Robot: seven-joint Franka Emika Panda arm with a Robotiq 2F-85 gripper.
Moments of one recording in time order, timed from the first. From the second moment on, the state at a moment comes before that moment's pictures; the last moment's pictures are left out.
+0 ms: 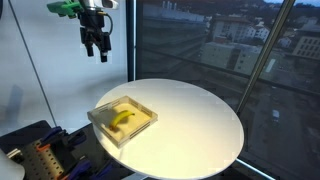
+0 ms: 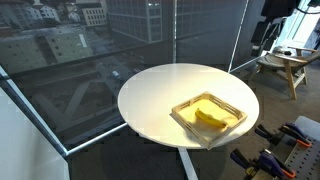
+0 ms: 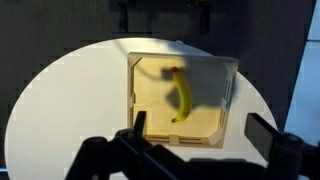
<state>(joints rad) 0.02 -0.58 -0.01 -2.52 -0.01 1.92 0.03</state>
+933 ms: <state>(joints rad) 0.02 -0.44 -0.01 -2.49 0.05 2.08 0.05</state>
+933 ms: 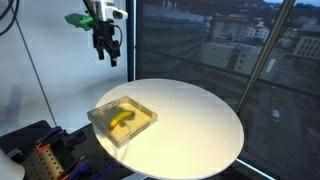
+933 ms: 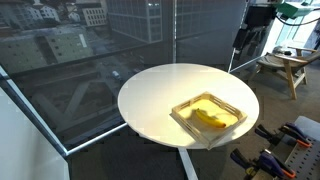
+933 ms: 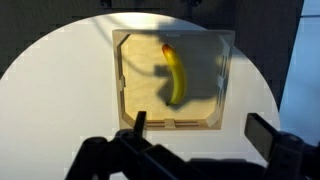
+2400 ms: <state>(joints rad) 0.03 -0.20 0.00 -2.41 0.07 2.18 0.05</state>
